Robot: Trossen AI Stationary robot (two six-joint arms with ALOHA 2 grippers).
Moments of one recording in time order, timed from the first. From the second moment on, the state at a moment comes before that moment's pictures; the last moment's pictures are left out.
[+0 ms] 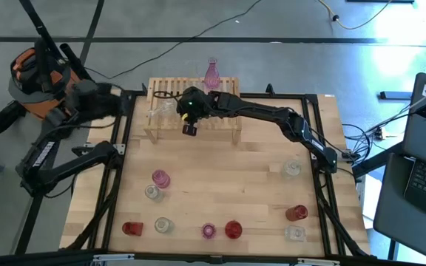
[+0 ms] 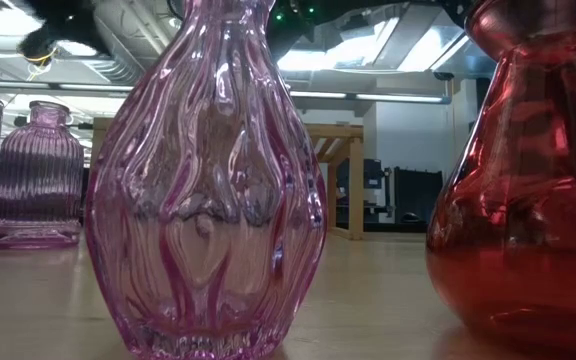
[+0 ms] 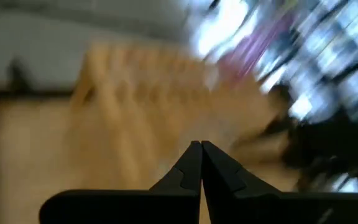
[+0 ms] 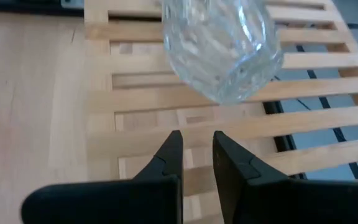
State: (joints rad) left arm 0.91 0.58 1.00 -0.98 0.10 -0.59; right arm -0.21 2.34 2.34 -0.73 0.09 -0.22
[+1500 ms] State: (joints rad) left arm 0.98 0.85 0.89 -0.90 0.39 -0.50; right arm -0.21 2.29 2.34 -0.57 0.11 -0.27
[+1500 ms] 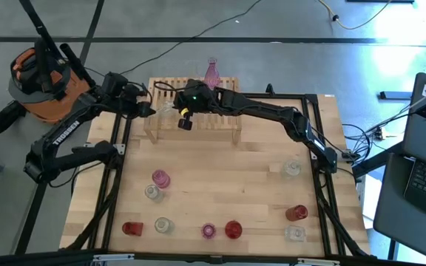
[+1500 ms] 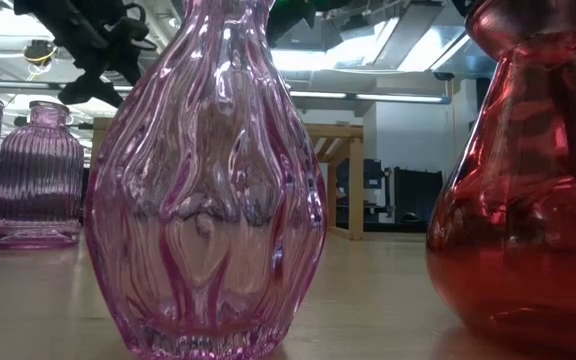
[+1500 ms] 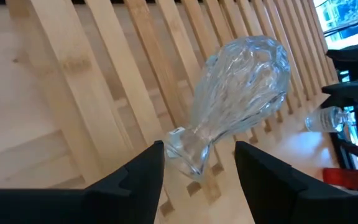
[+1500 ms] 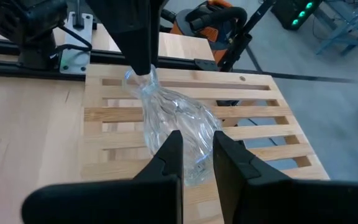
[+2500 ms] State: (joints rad) left arm 0.91 0.84 0.89 -0.88 0.40 -0.78; right arm -0.22 2.35 2.34 -0.55 0.21 -0.32
